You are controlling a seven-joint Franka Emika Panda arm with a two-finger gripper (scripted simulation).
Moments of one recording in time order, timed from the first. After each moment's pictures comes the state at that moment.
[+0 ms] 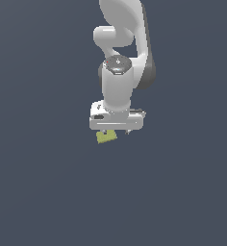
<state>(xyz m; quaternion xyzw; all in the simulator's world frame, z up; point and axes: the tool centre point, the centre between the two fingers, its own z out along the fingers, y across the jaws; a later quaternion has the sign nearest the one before) 0.007 0.010 0.173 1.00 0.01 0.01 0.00</state>
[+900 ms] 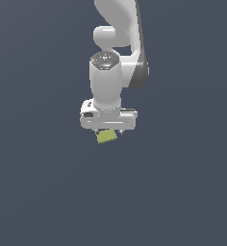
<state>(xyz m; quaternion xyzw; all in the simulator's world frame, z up) 0.013 -0.020 0.182 1.00 -0.02 0.03 0.00</state>
